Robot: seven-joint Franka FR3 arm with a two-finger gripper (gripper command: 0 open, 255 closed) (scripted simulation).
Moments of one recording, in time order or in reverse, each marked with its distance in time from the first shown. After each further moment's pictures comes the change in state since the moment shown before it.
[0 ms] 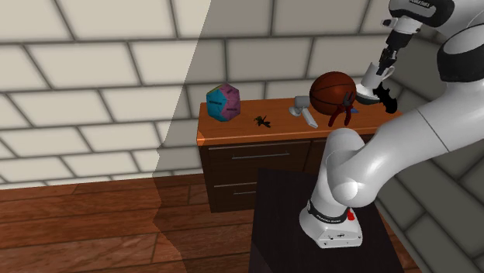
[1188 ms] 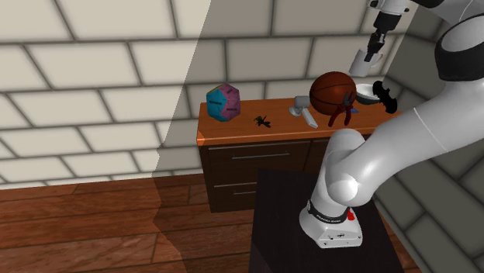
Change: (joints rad) arm -0.097 0.065 0.220 -0.037 0.092 -0.083 0.117
